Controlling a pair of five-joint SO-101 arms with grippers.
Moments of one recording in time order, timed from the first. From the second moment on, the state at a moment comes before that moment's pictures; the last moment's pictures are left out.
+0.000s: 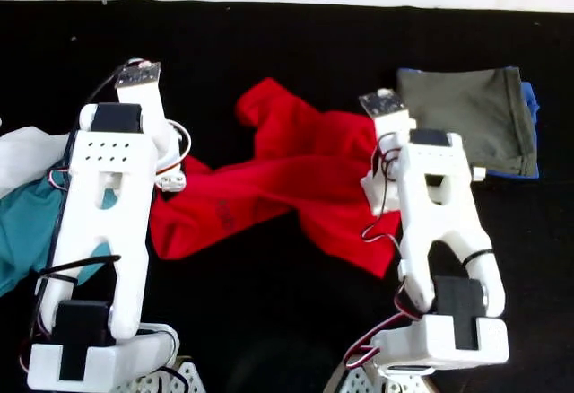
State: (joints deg) left arm -5.2 -11.2 14.9 82.9 -20.1; right arm -3.3 -4.0 22.6 72.4 21.8
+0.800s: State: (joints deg) left arm -5.2 -11.2 15.0 79.9 -20.1; right arm -7.7 -11.8 50.7 57.5 31.6
